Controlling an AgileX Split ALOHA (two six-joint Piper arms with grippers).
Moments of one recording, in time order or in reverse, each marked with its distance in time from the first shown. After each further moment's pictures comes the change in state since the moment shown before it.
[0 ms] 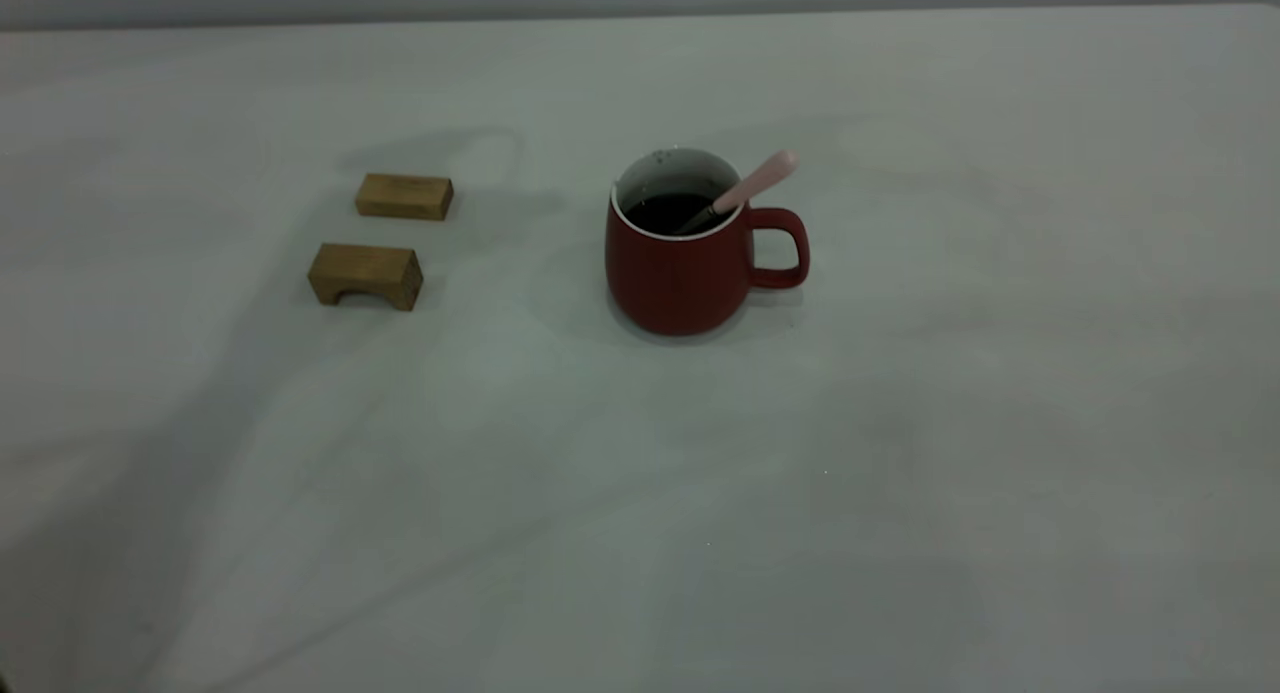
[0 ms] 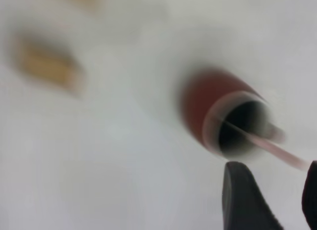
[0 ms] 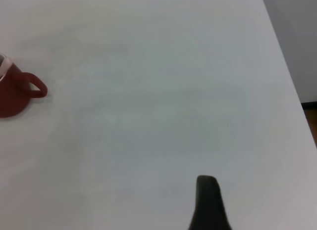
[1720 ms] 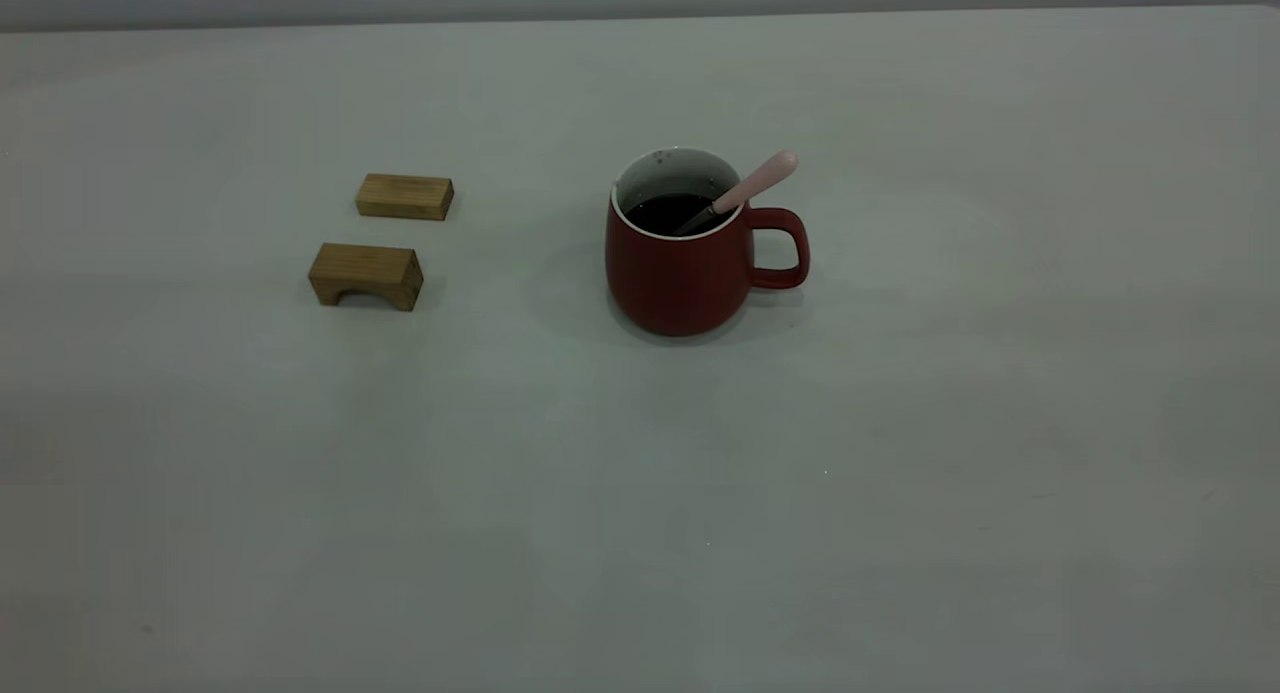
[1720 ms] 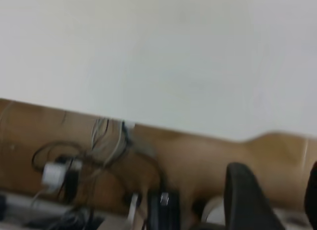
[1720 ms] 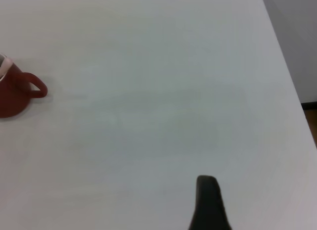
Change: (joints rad) left arm 0.356 -1.785 1.525 0.295 -0.054 0.349; right arm 0.000 0.000 0.000 0.000 0.000 0.000
